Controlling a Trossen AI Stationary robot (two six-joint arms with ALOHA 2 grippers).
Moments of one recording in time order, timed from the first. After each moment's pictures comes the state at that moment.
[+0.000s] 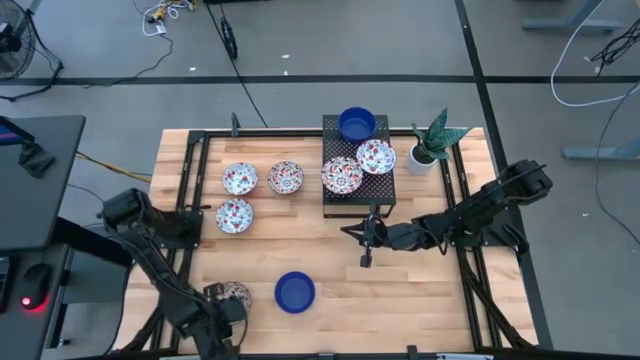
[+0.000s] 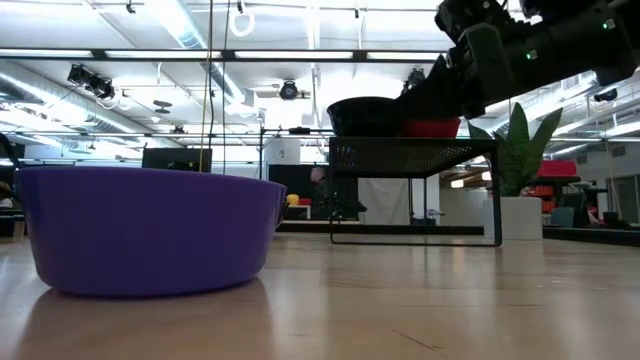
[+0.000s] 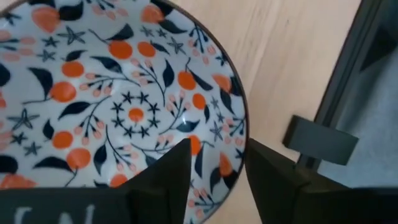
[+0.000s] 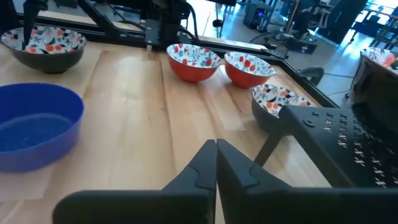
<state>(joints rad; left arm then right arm) -1.02 1.71 1.11 -0.74 -0.11 -1.29 0.35 1.52 0.54 0.66 0.56 -0.04</state>
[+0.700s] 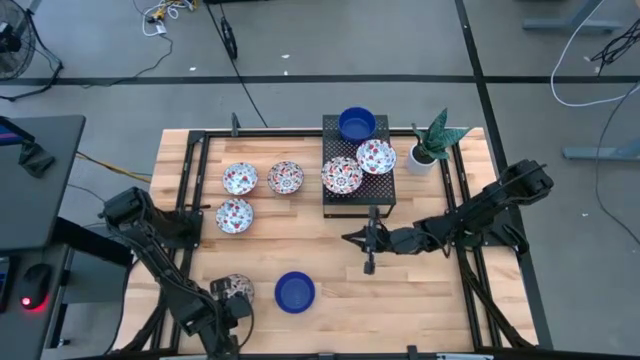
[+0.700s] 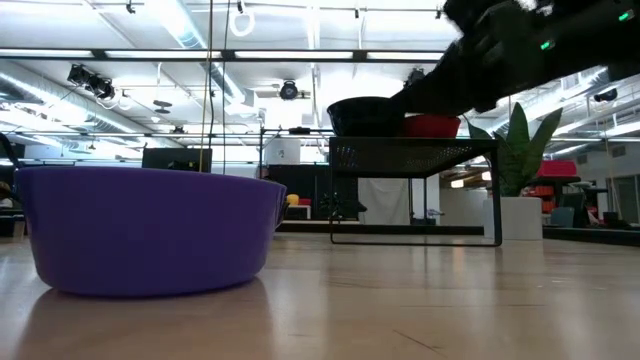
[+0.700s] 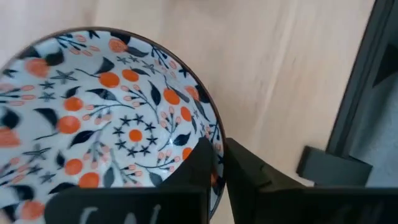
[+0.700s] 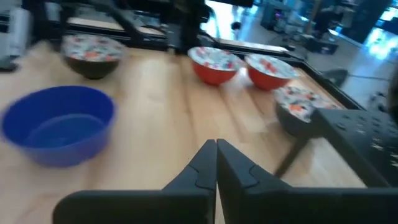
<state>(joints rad) -0.97 1.71 1.13 -0.77 -0.19 -1.20 0.40 1.50 0.54 0.65 0.52 -0.01</state>
